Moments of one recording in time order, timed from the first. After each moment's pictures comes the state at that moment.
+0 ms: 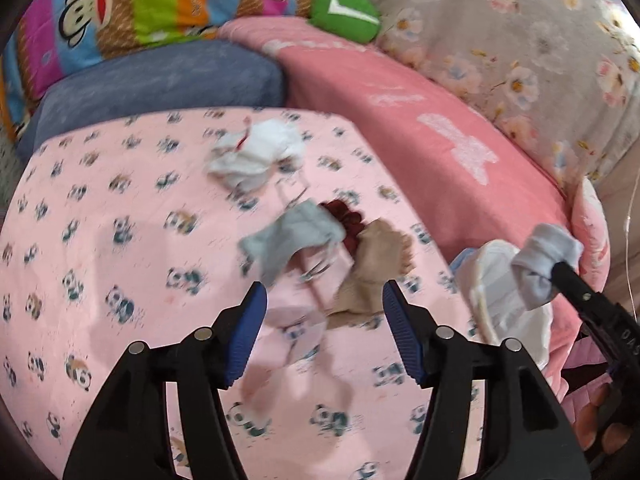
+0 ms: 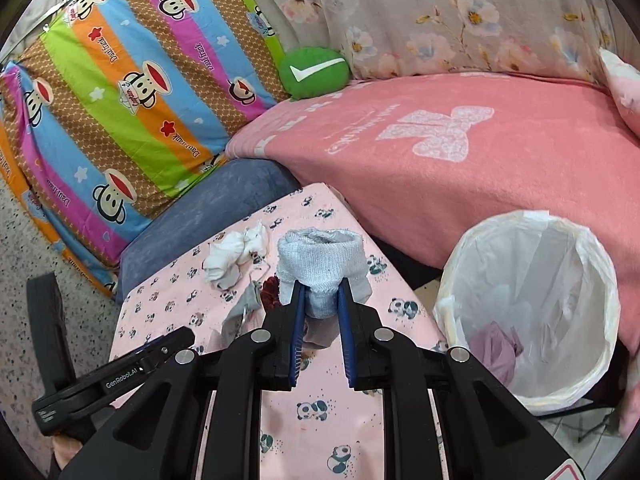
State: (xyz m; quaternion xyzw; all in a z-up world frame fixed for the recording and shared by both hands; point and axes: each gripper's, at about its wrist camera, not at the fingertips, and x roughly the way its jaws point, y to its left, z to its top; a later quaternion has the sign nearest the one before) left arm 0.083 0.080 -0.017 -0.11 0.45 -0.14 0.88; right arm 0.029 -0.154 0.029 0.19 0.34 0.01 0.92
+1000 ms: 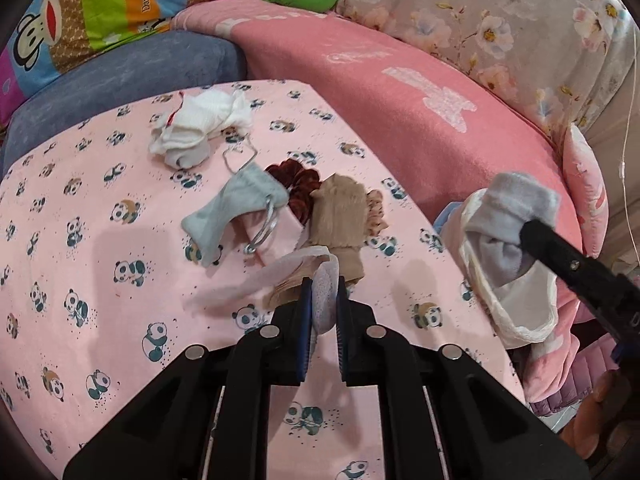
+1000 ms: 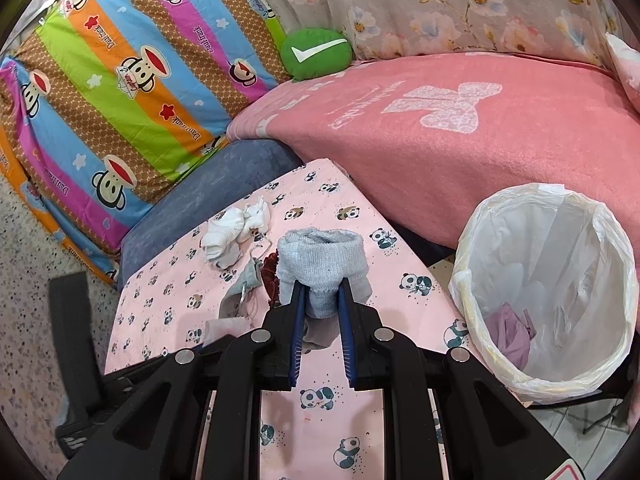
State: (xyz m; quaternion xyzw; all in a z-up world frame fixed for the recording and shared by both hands) left arm 0.074 0.026 -0.023 -0.05 0.46 -0.20 0.86; right arm 0.031 -0.142 0.006 0.19 0.36 0.01 0.91
